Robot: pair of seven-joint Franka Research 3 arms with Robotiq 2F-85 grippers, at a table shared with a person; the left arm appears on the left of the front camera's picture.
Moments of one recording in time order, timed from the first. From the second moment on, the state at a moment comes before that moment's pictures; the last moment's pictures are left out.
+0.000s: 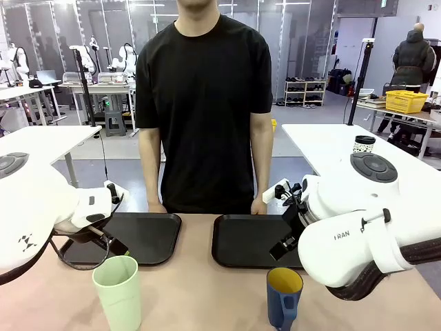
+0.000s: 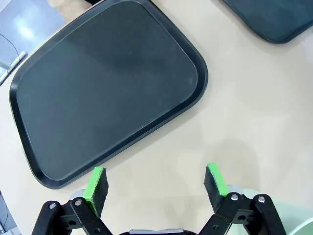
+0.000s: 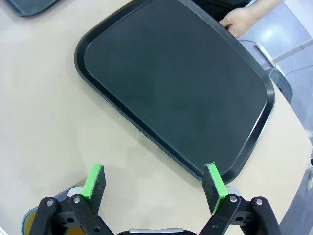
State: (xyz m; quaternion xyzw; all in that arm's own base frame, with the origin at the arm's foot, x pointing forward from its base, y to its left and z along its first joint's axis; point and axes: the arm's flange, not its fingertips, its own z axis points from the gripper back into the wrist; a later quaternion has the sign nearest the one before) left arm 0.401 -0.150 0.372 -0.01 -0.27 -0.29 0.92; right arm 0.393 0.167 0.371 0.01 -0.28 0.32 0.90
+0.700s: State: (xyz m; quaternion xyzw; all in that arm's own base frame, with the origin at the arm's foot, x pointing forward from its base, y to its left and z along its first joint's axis) left arm 0.401 -0.150 0.372 -0.01 -0.27 -0.29 0.92; right arm 0.393 0.167 0.371 0.01 -0.28 0.32 0.90
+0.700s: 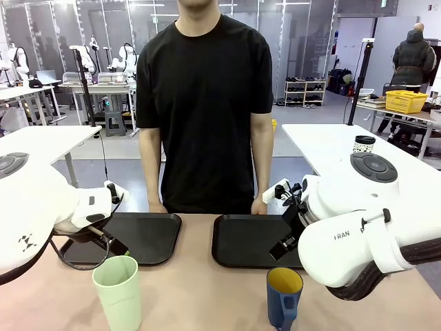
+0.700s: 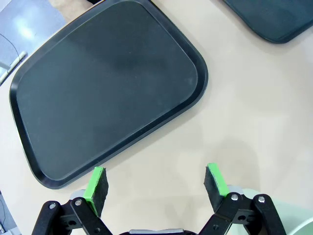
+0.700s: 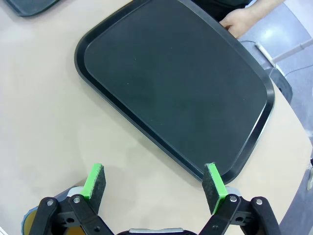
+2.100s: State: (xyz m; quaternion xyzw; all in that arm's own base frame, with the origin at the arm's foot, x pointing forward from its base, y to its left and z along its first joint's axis) left arm 0.367 -0.183 0.506 -0.04 -0.34 -0.27 0.90; right arm 0.324 0.224 0.521 -0.01 -0.32 0.25 0.91
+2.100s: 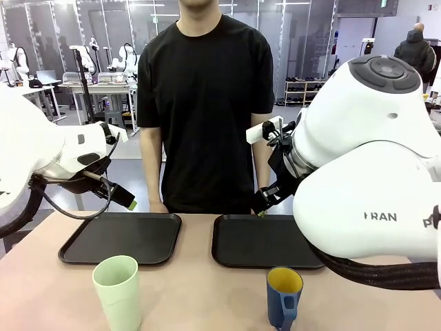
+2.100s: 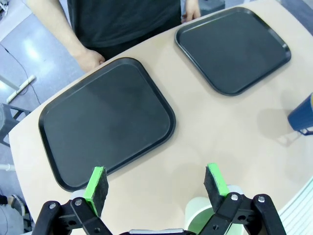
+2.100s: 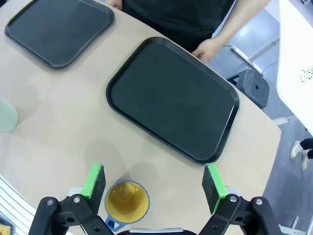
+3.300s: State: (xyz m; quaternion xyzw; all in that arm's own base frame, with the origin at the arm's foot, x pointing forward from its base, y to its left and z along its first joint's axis) left arm 0.476 -0.049 0.418 -0.05 -0.30 -0.17 0.94; right arm 0.452 0.109 0.449 0.02 -0.28 0.20 0.94
